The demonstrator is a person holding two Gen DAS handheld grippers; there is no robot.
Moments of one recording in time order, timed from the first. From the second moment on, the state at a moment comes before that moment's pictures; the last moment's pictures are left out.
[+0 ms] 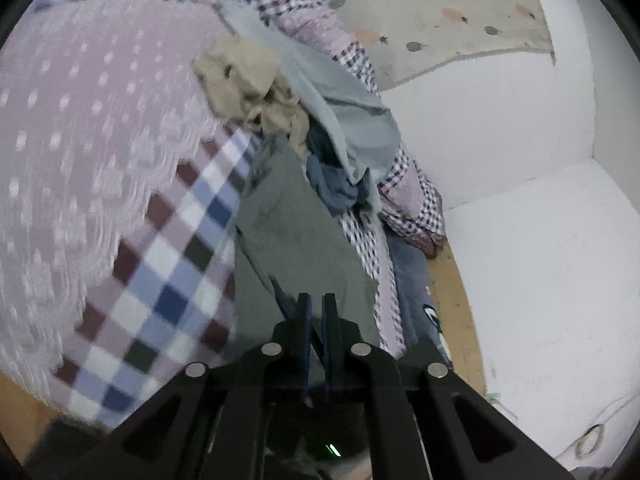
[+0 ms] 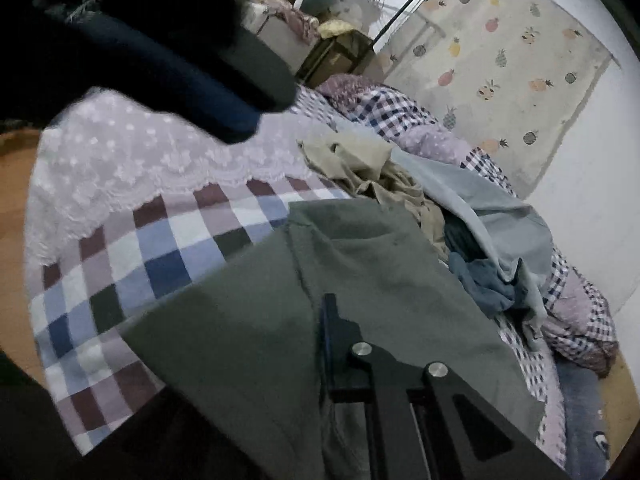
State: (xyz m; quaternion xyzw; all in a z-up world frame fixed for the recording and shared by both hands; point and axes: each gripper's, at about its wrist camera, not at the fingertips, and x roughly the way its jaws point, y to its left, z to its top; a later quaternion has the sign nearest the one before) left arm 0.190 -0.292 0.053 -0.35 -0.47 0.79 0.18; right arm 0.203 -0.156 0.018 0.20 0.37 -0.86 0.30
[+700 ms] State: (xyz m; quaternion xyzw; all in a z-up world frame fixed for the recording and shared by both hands) left arm -0.025 -0.282 0.009 -0.46 -0.40 0.77 0.18; right arm 0.200 -0.090 0.098 0.21 0.24 -0.88 0.36
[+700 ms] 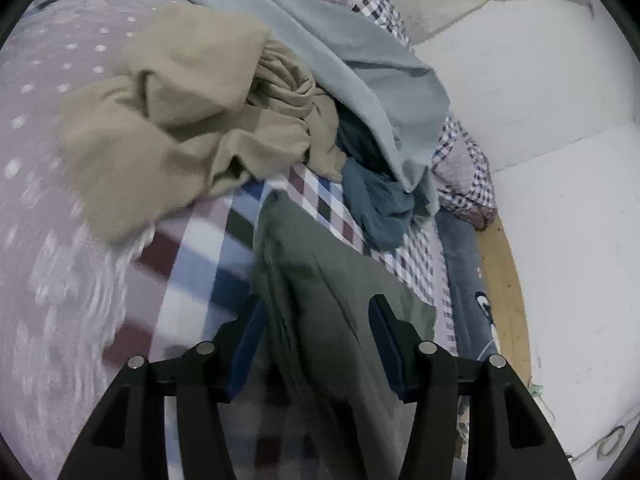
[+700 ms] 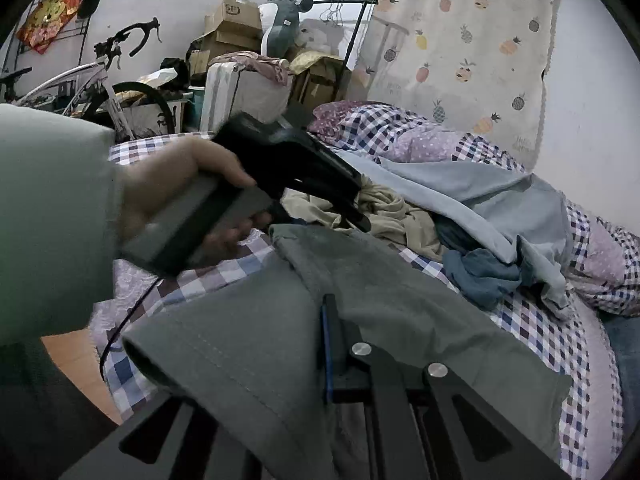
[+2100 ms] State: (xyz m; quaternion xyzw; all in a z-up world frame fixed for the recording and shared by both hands) left arm -0.073 -0.263 0.000 -0.47 -0.44 0.74 0.18; right arm 0.208 -0.075 0.112 0.22 0.20 -0.89 0.34
